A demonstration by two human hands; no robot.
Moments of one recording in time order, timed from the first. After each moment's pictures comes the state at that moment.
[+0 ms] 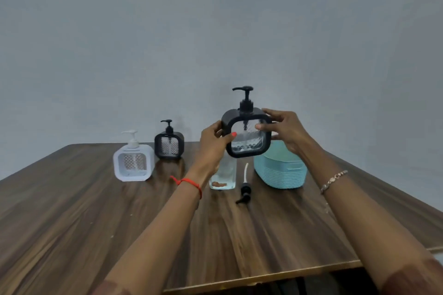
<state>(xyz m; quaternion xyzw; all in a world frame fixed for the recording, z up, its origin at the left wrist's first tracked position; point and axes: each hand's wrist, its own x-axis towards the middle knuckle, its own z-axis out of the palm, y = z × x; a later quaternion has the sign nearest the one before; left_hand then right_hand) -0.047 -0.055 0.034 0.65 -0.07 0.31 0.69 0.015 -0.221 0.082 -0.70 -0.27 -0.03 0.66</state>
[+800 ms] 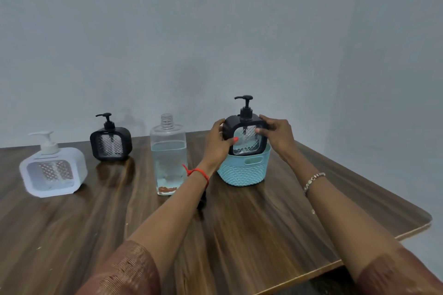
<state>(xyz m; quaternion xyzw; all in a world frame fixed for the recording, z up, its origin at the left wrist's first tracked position) 0.073 -0.146 0.000 0.73 -0.07 0.27 0.62 0.126 -0.300 0.020 -0.77 -0.18 -0.19 0.58</state>
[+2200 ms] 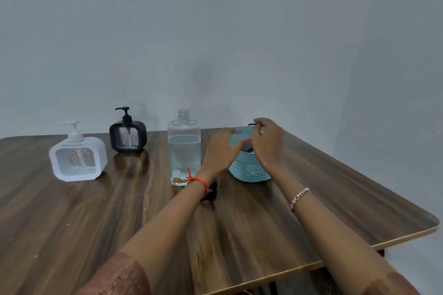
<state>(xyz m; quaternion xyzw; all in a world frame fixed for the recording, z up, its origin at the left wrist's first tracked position) 0.043 -0.126 -0.015 0.83 -0.08 0.36 0.41 0.055 -0.239 0.012 -0.78 -0.15 -0.37 0.48</state>
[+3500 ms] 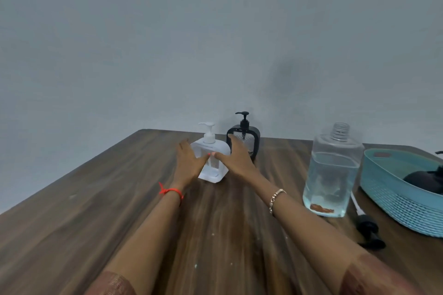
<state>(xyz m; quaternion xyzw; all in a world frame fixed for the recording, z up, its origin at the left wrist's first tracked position) -0.056 0.225 -0.052 0.79 0.24 0.38 0.41 0.029 0.119 -0.037 -0.79 -0.39 -0.01 0.48</state>
